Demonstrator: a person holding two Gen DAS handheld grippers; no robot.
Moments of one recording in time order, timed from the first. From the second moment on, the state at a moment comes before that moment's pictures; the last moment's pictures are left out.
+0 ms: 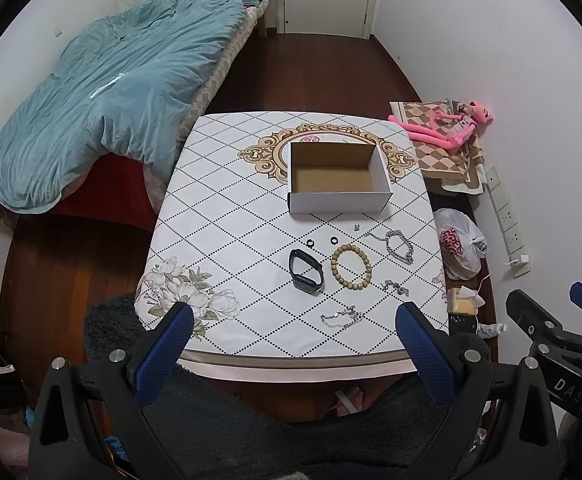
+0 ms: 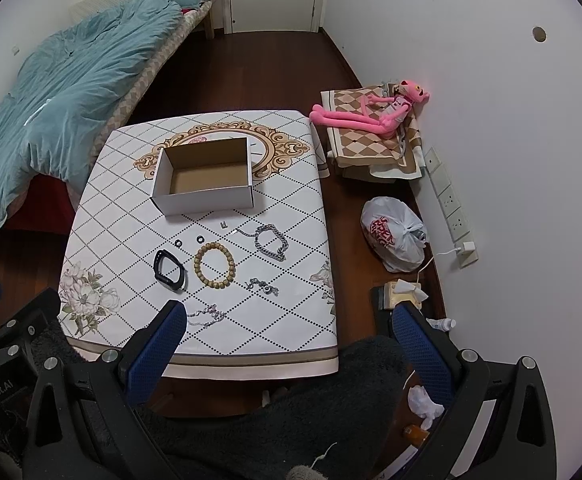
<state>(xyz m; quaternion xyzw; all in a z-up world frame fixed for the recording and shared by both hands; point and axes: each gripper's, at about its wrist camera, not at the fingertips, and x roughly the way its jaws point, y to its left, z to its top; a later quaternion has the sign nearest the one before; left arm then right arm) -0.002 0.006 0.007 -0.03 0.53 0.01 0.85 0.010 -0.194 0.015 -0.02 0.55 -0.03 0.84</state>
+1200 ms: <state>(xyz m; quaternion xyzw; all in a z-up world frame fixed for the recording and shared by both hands) 0.002 0.003 0.007 0.05 0.57 0.08 0.82 0.014 -0.194 0.013 -0.02 0.54 -0.03 0.84</state>
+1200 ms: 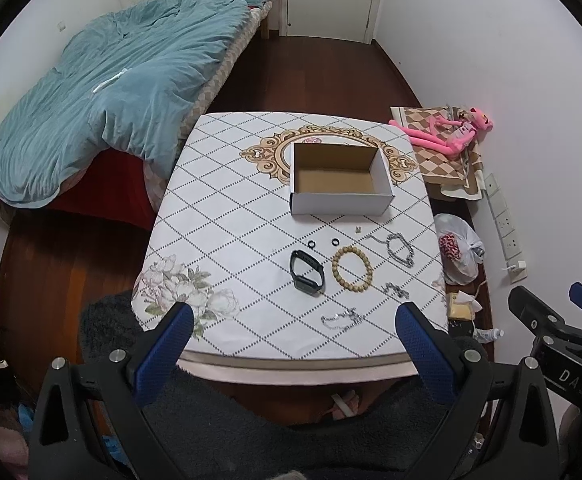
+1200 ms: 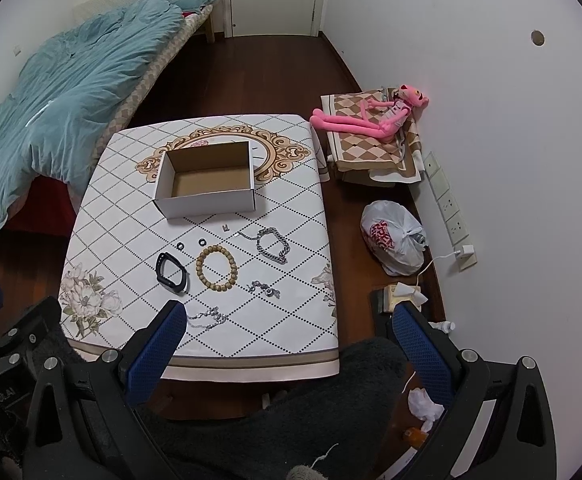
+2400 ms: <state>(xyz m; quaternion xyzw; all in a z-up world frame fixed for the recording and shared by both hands) 0.133 0.057 -0.211 0.03 0.65 0.09 0.75 0.144 -0.121 -0.270 -0.03 0.67 0.02 0.74</state>
